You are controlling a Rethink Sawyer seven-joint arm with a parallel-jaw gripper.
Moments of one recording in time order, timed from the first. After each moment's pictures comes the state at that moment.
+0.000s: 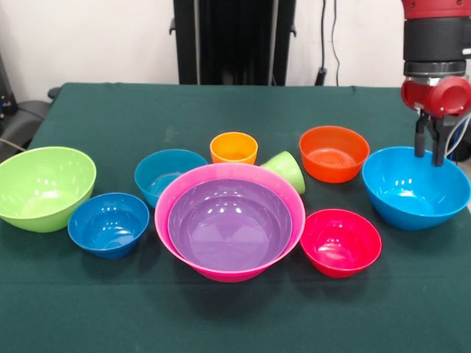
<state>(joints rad) 0.04 -0.64 0.22 2.02 0.64 -0.30 2.74</state>
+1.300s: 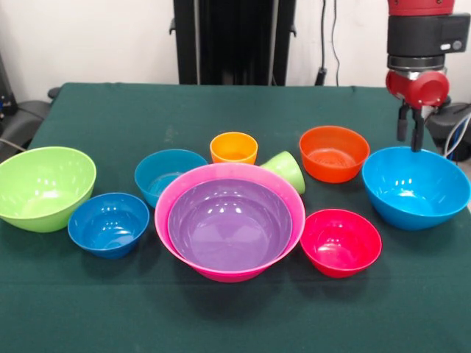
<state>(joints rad) -0.01 -0.65 0.26 2.14 0.64 -0.30 2.74</state>
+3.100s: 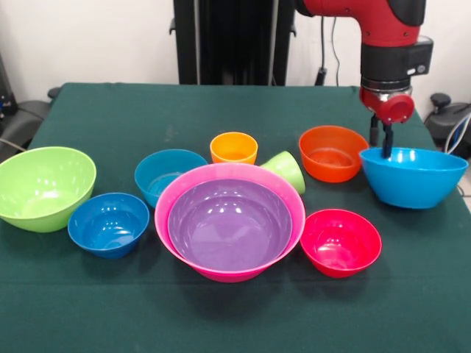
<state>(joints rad) -0.06 -0.50 0.27 2.17 0.51 -0.33 2.74</state>
